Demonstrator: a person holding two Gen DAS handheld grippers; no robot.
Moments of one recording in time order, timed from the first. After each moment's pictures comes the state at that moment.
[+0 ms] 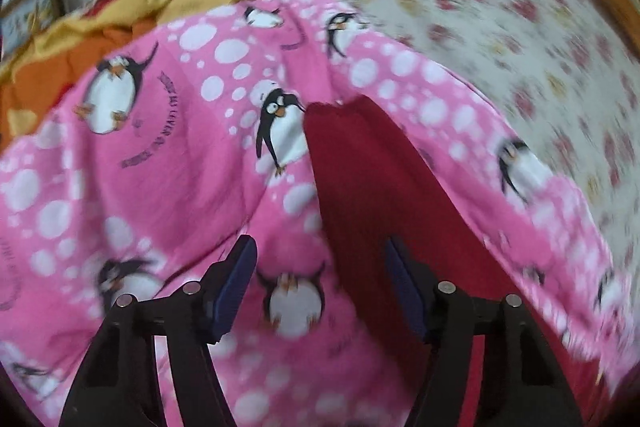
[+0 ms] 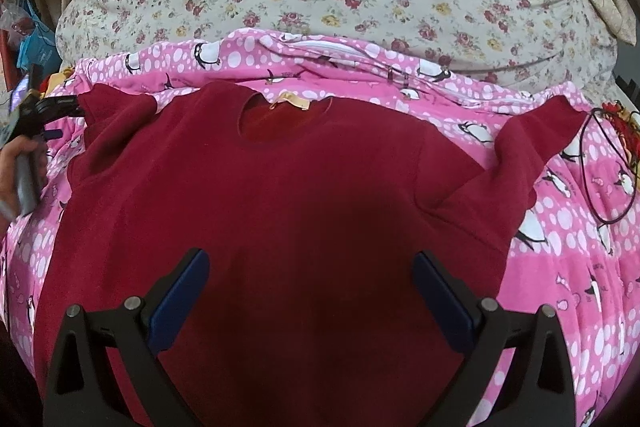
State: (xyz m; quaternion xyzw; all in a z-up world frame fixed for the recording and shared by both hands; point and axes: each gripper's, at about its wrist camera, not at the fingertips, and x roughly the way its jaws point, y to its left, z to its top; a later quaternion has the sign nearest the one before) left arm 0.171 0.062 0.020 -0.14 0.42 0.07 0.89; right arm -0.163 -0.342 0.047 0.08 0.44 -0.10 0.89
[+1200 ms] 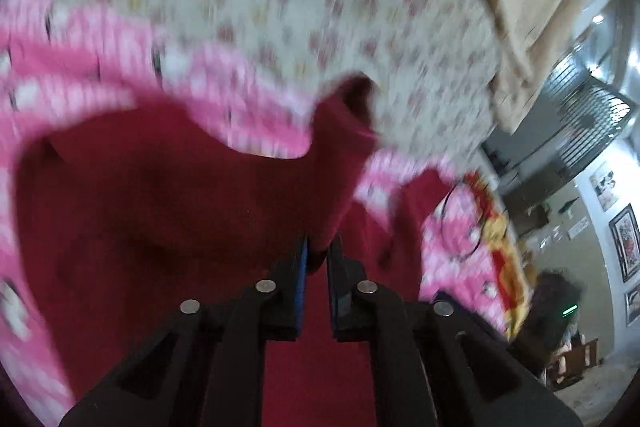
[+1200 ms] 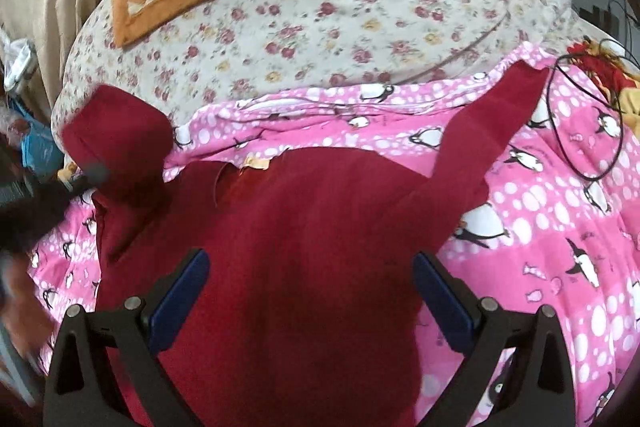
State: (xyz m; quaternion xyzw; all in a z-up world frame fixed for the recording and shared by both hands) left arm -0.047 -0.198 0.087 -0.14 0.49 -0.38 0.77; right arm -0.197 -0.411 0.083 0.21 0.37 -0.12 0.90
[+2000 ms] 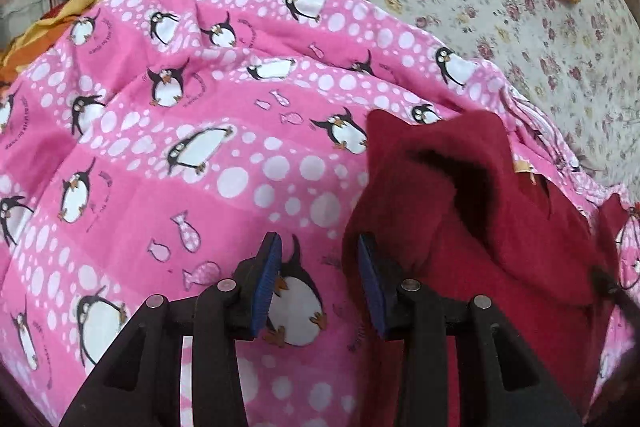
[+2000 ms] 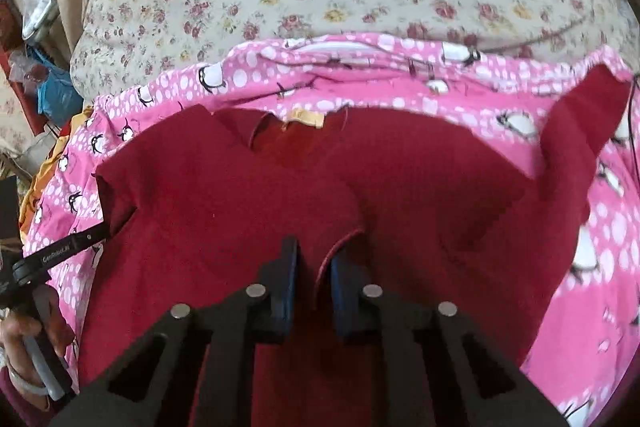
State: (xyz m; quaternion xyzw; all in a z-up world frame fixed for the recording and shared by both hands) left arm -0.031 -0.054 0.044 -0.04 0.48 -0.09 0.87; right arm -0.132 -0.384 0.052 0.17 0.43 -0.03 0.89
